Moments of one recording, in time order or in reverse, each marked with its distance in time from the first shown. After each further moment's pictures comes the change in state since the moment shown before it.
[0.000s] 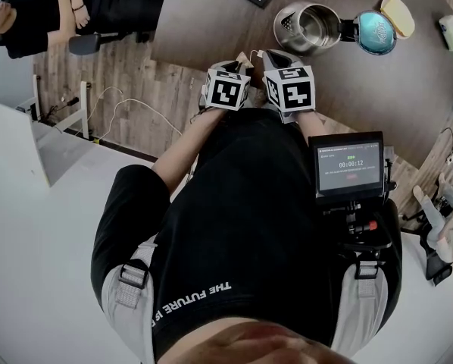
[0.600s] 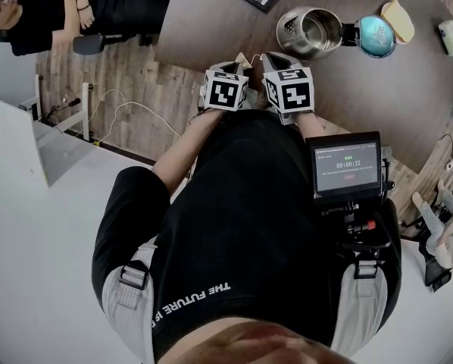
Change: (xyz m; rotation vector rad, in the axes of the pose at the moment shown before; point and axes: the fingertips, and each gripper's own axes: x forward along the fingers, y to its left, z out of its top) left arm -0.006 0.008 0.008 -0.016 -0.030 0.027; right arm 0.003 0.001 0.003 -0.014 -0.009 0.010
